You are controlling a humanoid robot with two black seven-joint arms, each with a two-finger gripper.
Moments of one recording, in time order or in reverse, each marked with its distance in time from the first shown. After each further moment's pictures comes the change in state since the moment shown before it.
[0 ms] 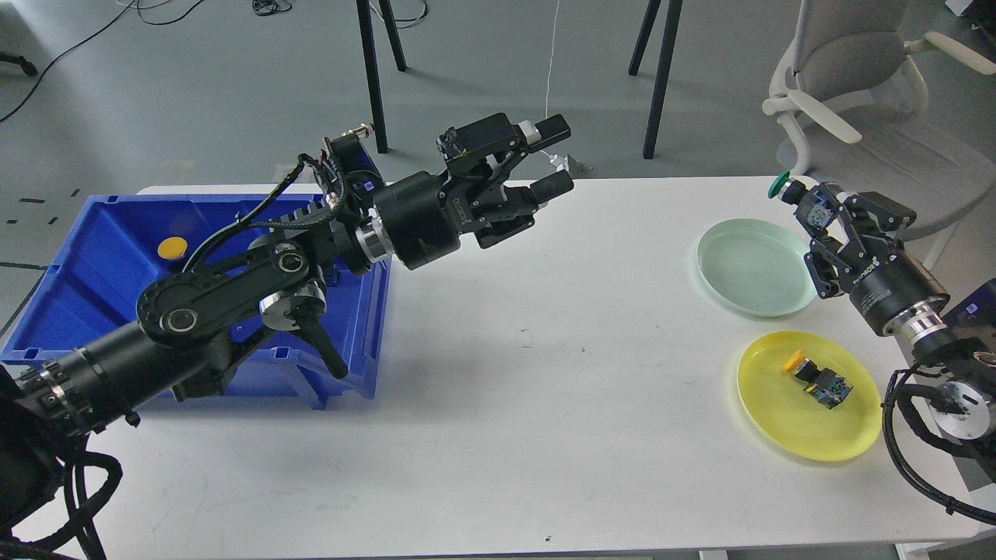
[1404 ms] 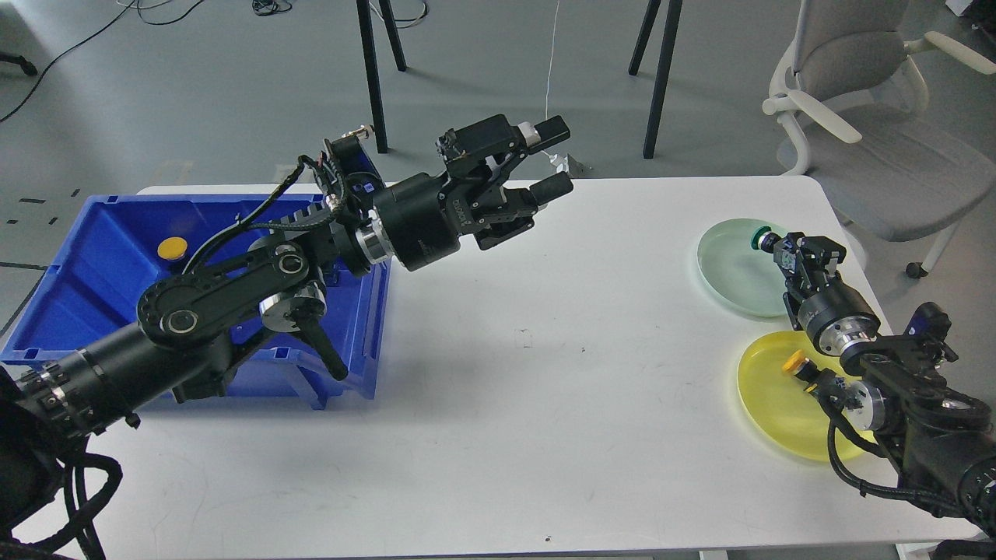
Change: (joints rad) left arm 0.004 0.000 0.000 0.000 0.000 0.000 0.000; right arm 0.182 0.260 -0.208 -0.418 0.004 -0.179 0.000
